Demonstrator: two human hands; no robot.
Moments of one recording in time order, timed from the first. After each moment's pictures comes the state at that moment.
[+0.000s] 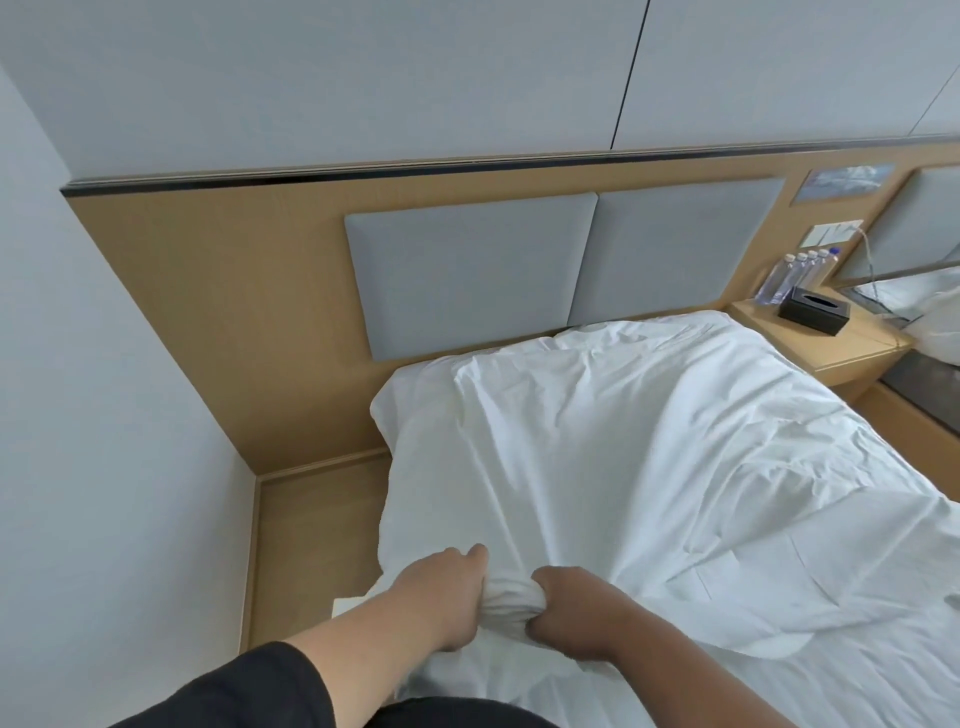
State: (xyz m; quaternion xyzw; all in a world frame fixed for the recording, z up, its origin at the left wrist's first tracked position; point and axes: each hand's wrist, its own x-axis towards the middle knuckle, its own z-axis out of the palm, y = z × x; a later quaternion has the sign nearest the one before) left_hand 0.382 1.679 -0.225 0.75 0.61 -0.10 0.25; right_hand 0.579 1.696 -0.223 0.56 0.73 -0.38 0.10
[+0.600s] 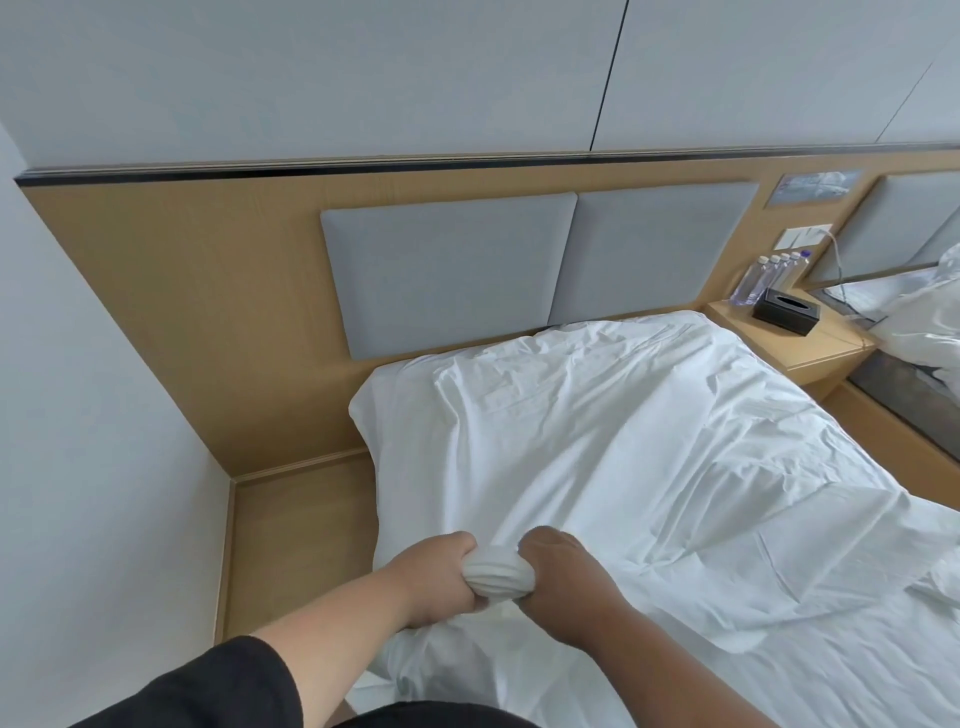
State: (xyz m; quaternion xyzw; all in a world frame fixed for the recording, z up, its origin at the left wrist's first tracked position) left_hand 0.388 1.702 -0.226 0.69 0.60 0.04 0.41; right_hand 0.590 1.708 -0.225 0.55 0.79 -0.26 0.00
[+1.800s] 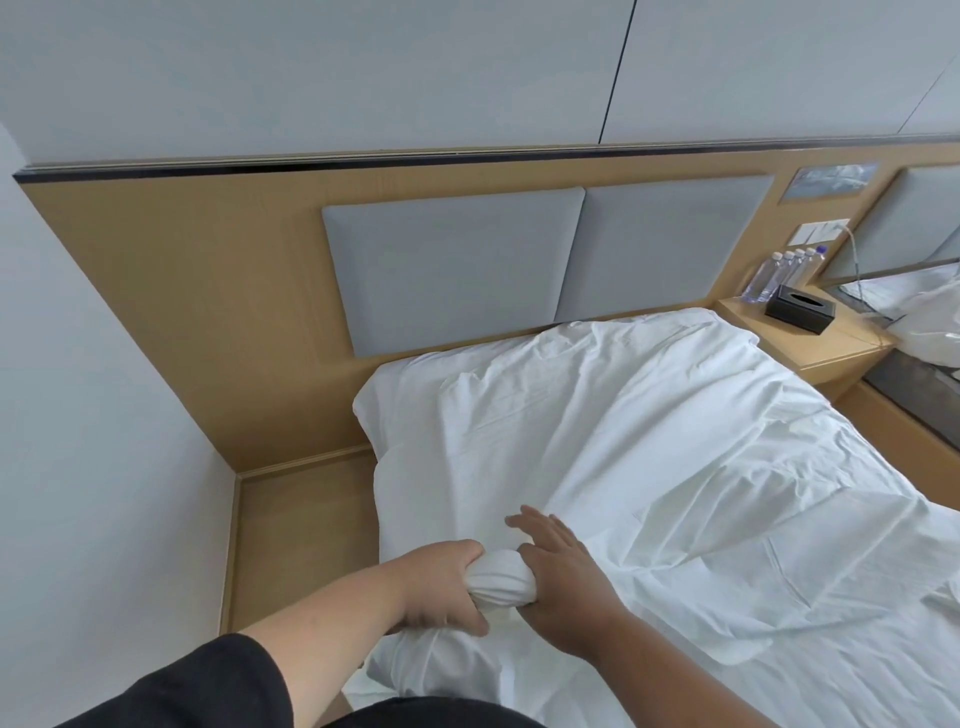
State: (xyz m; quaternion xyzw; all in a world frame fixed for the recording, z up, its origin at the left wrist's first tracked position) left_hand 0.385 1.712 -0.212 0.64 0.58 0.00 0.51; right_hand 0.598 1.721 -0.244 0.48 0.85 -0.22 -0.06
